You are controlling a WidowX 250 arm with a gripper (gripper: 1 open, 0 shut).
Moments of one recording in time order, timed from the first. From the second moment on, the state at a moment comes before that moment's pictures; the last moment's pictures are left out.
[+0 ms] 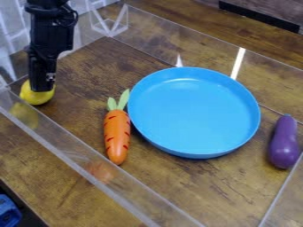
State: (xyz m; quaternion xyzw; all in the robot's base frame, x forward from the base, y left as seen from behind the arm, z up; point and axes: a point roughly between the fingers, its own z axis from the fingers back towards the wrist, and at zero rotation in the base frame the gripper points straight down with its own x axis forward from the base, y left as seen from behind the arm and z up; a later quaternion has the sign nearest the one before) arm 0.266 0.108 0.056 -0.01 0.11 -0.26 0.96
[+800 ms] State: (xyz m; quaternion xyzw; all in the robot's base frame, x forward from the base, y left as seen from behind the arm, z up) arm 0.273 0.114 0.051 -0.01 0.12 -0.28 0.95
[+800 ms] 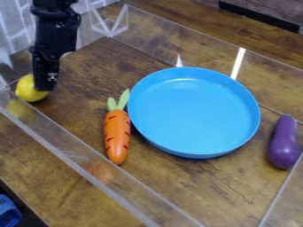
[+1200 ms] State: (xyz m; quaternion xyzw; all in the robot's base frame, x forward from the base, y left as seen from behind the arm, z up) arm 0.278 0.110 0.057 -0.01 0.13 -0.30 0.95
